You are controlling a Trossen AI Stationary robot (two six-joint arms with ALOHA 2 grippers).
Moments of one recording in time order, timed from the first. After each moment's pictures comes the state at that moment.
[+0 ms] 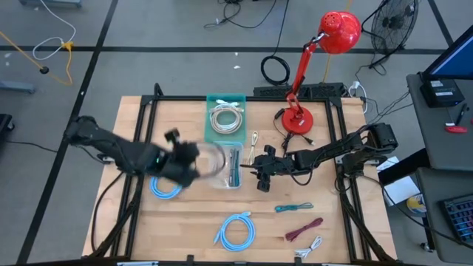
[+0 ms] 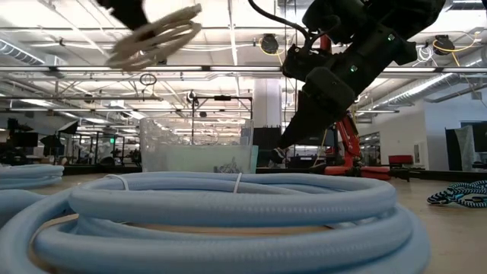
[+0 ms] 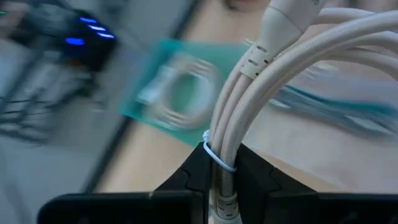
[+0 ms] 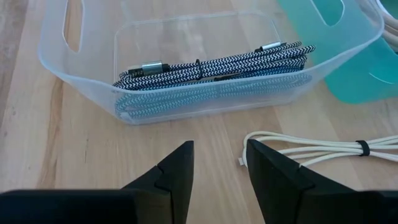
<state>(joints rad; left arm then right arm) -0.36 1.34 1.23 -1.10 -0.83 -0.54 0.12 1.63 0.79 0.08 0.23 0.23</state>
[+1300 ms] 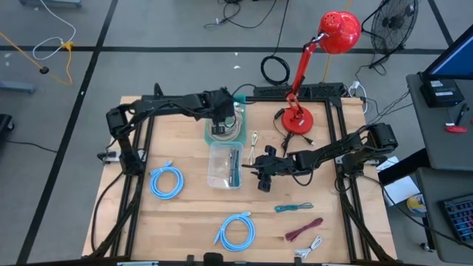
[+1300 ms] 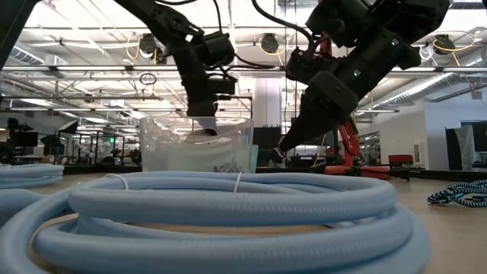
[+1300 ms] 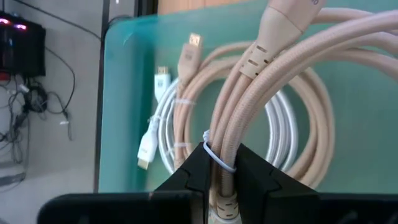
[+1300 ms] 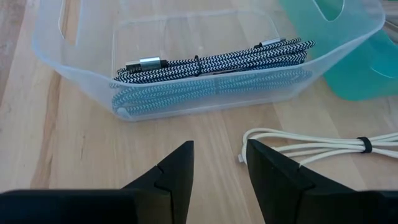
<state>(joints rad) 0.45 1.81 1.34 -0.55 -0.23 0.52 0.12 1.63 0.75 0.13 0.23 0.22</state>
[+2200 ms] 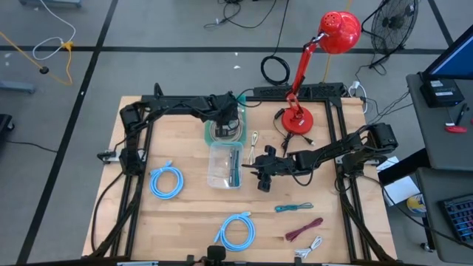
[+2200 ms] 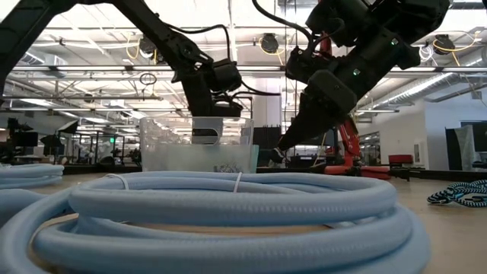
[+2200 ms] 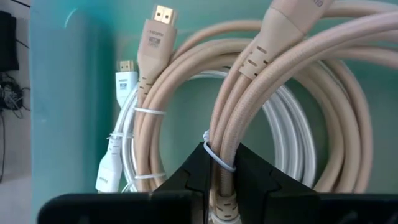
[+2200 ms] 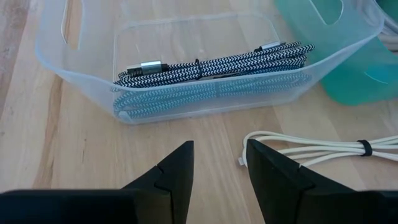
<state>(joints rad) 0.48 1.96 1.34 -0.45 -0.19 0.54 0.12 1.63 0.75 0.14 0.23 0.22</state>
